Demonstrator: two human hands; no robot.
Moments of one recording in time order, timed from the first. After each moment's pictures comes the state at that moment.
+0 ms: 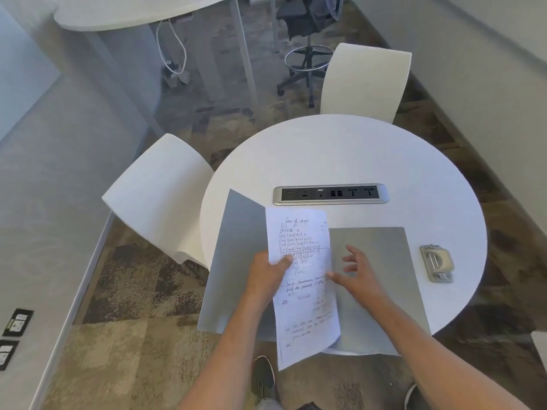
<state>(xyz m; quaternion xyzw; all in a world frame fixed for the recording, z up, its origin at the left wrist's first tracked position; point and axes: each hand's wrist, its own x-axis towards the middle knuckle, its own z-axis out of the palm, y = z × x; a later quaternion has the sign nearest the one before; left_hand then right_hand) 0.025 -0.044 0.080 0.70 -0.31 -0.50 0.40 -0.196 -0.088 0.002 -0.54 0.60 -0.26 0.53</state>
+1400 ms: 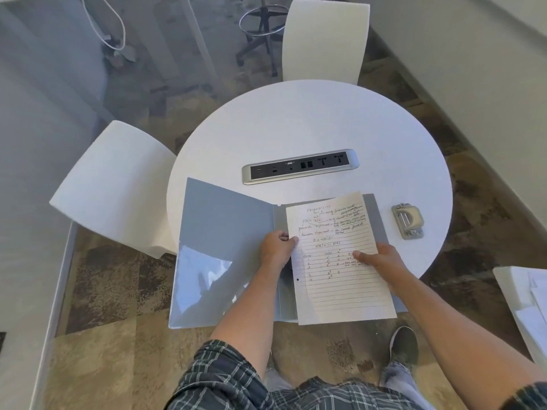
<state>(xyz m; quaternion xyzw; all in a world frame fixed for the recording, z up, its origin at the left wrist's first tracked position) -0.024 -0.102 -0.027 0.76 -0.37 -0.48 0.24 -0.289 -0.072 -0.016 -0.34 0.64 -0.29 0.62</state>
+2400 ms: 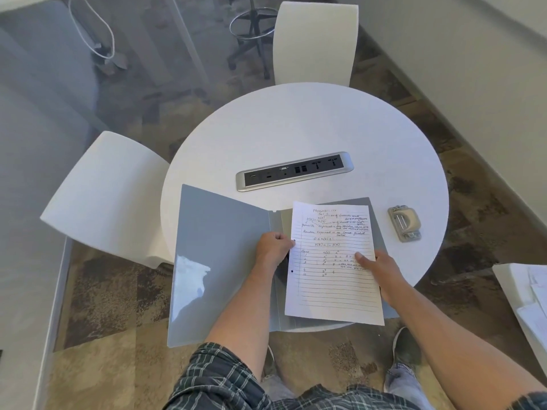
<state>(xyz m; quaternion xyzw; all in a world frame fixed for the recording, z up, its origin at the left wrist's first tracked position) -0.023 -0.124 -0.018 0.76 -0.36 -0.50 0.21 -0.284 -0.069 -0.031 -0.27 0.68 -0.31 0.61</state>
